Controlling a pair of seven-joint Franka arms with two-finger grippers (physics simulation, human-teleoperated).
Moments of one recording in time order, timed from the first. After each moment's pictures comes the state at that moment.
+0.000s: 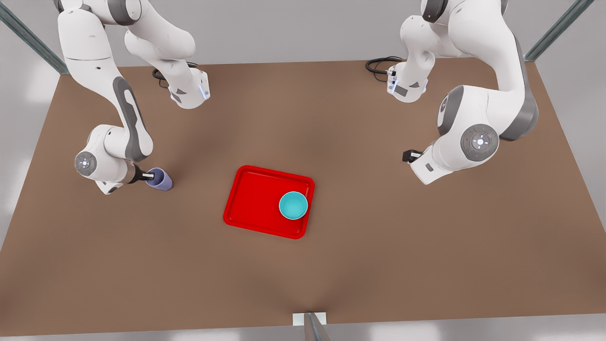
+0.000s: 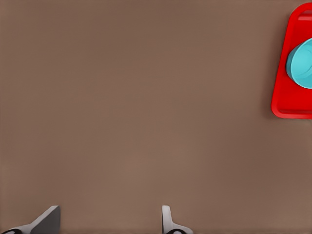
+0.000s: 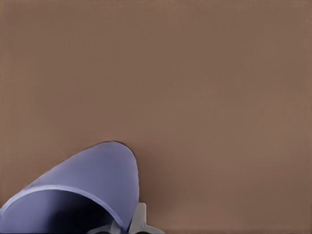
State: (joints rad) left arm -0.46 0.33 0.21 -1.33 -0.05 1.34 -0.03; right arm -0.10 0.20 -0.09 -2.30 0.03 2.27 -0.13
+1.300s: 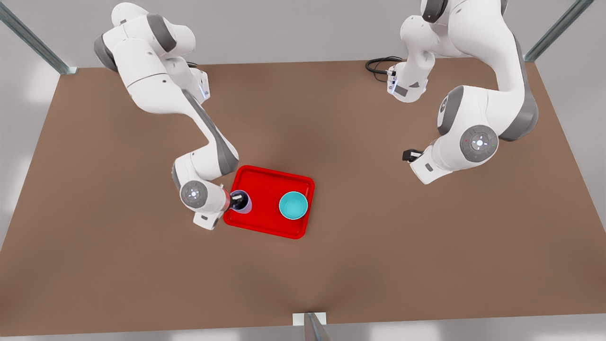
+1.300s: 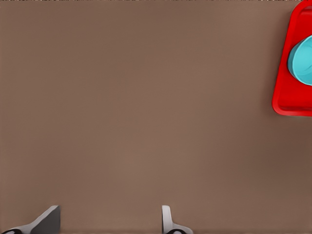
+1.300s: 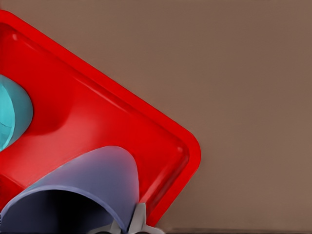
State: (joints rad) left arm -0.46 0.33 0.21 -1.32 -0.05 1.33 -0.03; right arm 0.20 0.56 0.22 -1.61 0.01 1.99 0.04
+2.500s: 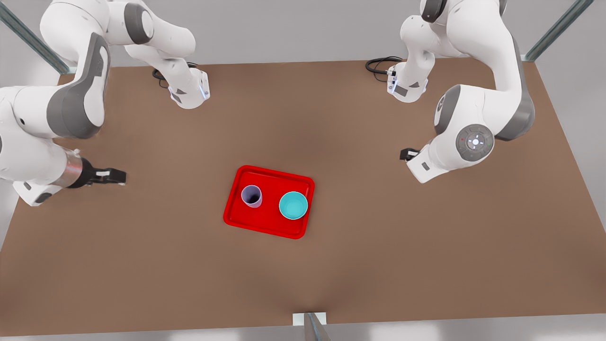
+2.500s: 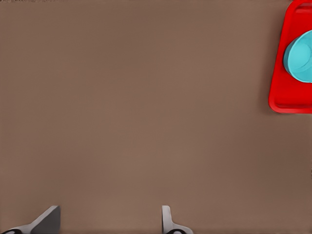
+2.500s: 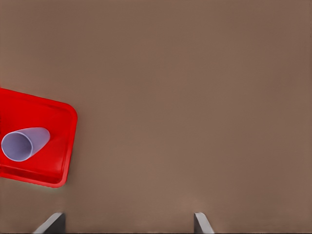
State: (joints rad) left arm -0.46 0.34 0.21 -1.32 -0.06 1.32 -0.03; right arm 0.06 0.36 -0.08 -1.09 0.02 1.27 0.00
